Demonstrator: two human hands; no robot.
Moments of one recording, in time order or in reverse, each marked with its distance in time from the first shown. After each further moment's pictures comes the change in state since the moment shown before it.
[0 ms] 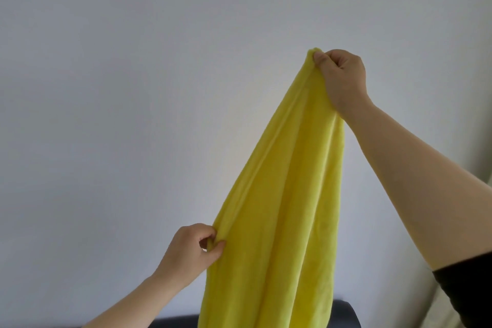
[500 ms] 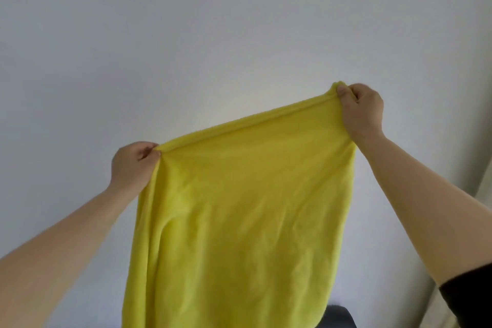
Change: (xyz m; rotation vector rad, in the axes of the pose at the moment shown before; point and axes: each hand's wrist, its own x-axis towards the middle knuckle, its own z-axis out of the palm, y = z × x) left_hand 0.101 0.010 -0.127 -0.012 0.486 -0.153; right_hand -0.015 0.049 -0.029 -0.220 0.124 0.057
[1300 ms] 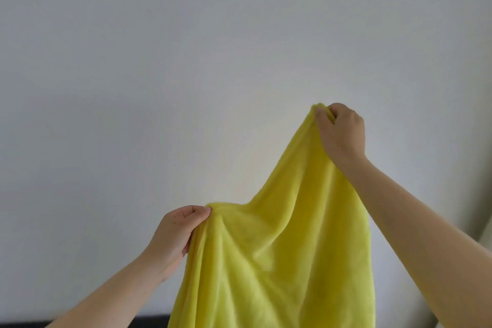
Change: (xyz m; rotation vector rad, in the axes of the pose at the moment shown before) left_hand -0.126 -0.004 0.028 -0.693 -0.486 -0.587; right_hand -0.066 -0.017 0.034 -0.126 -0.114 -0.004
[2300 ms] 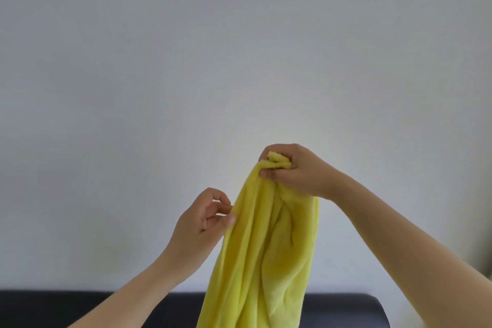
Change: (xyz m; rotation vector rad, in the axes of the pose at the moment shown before) left_hand -0.038 0.007 -0.001 0.385 -0.036 0.315; right_hand -0.082 -0.041 0.036 0.312 -0.935 -0.238
